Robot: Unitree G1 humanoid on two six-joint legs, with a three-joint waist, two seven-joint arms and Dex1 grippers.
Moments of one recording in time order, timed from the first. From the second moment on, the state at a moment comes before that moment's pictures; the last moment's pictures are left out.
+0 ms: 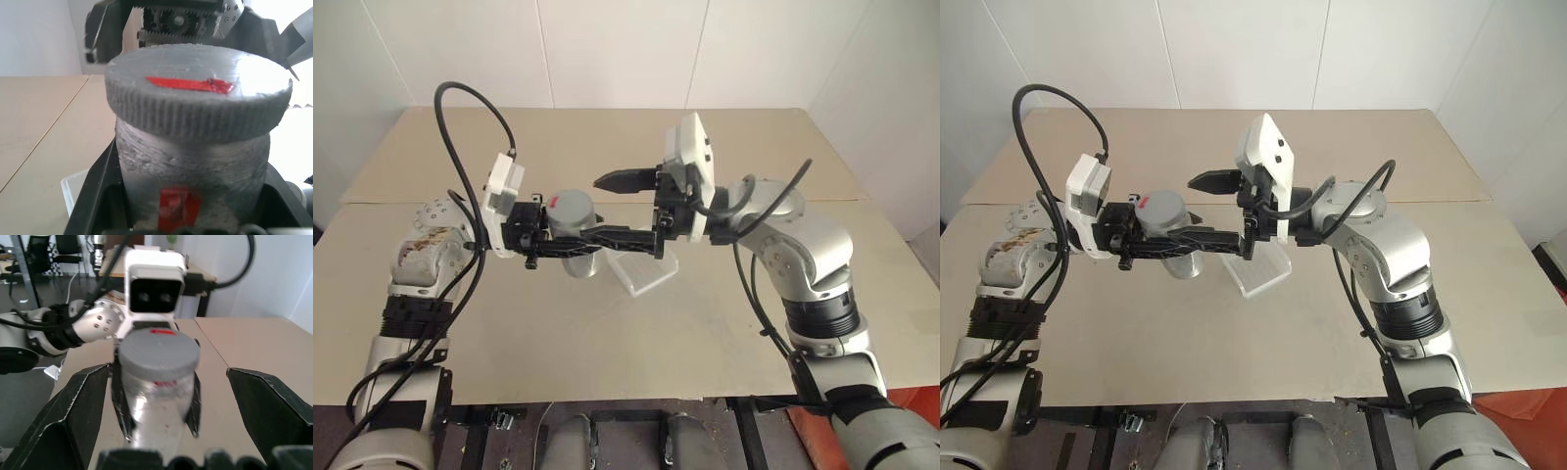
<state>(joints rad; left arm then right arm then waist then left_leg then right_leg) -0.73 0.63 0.02 0.17 -0.57 0.37 -1.50 -0.89 -0.39 0.16 -0.24 0.56 0.69 0.91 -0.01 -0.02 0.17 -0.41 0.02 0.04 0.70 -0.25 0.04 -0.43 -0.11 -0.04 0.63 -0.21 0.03</state>
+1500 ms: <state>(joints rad) -0.69 0.56 0.04 0.17 -0.46 0.24 -1.21 -0.26 -0.50 0.02 -0.30 0.24 0.72 0.42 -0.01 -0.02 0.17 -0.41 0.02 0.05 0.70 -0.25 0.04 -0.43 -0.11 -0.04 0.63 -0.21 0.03</state>
